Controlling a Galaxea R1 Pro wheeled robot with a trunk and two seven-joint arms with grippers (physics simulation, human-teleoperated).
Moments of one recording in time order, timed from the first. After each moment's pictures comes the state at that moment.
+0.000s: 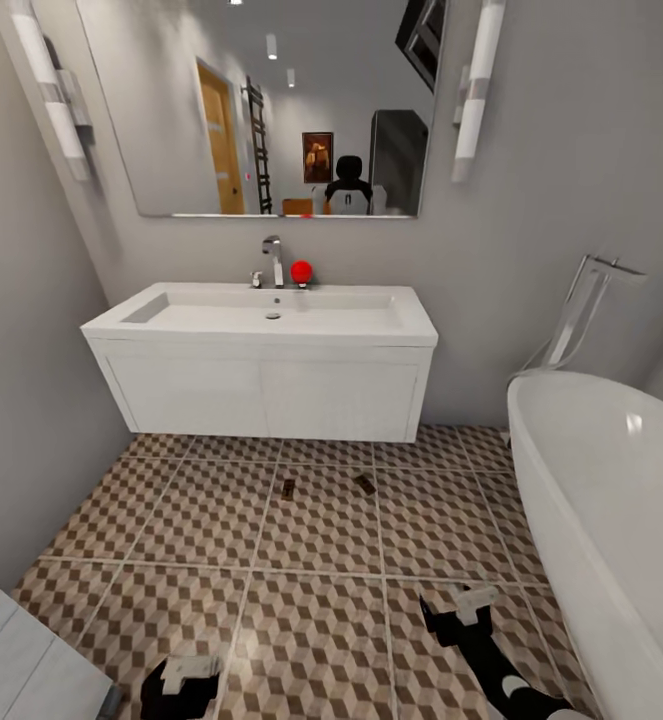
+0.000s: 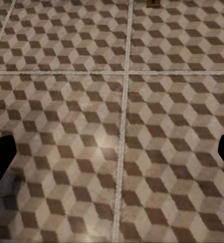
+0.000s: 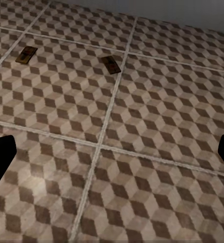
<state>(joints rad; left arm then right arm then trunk) -0.49 0.01 -0.15 0.08 0.09 -0.62 0.12 -0.58 -0.04 0.07 -0.02 0.07 -0.64 0.06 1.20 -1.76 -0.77</state>
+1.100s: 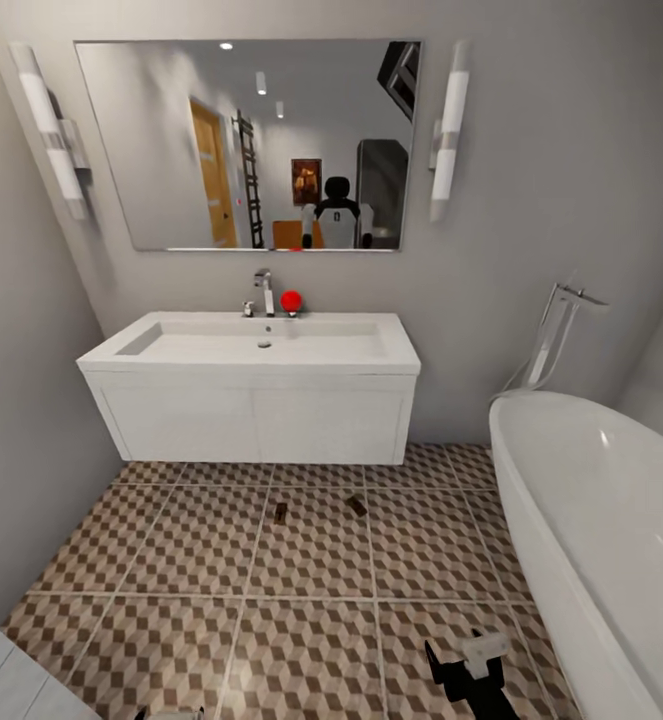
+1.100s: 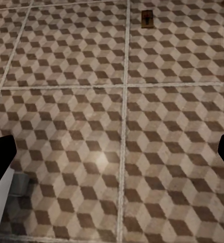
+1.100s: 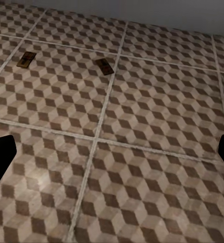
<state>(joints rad) -0.37 0.03 -0.15 0.08 0.09 -0.74 0.12 -0.47 -0.04 0.07 -0.02 0.07 -0.72 0.06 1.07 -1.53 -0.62</state>
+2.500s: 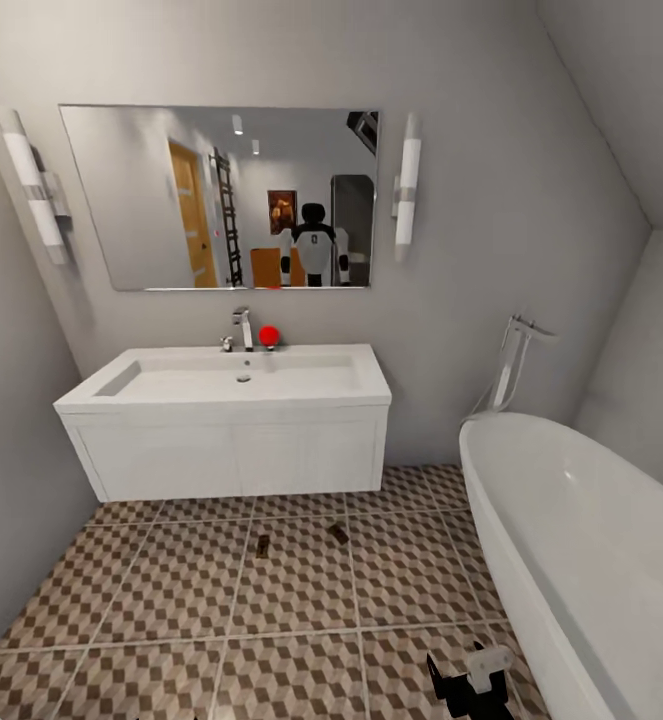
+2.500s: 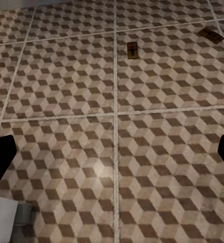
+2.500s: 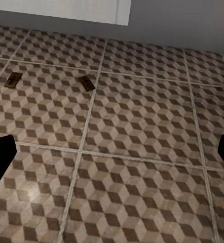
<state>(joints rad) -0.36 0.04 -0.15 0.08 0.09 -0.74 0.12 -0.44 -0.04 0.07 -0.02 0.07 -0.72 0.06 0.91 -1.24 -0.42</state>
